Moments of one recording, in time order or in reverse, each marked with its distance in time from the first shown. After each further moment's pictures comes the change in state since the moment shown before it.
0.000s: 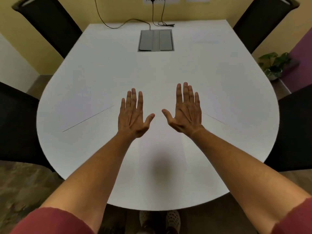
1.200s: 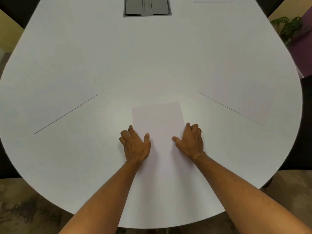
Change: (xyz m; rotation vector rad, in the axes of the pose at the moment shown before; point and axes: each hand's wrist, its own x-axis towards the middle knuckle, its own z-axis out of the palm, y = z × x) left_hand -0.026 0.013 0.132 -0.599 -0.250 -0.639; right_hand -0.044 0.020 0.136 0.206 -0.479 0.506
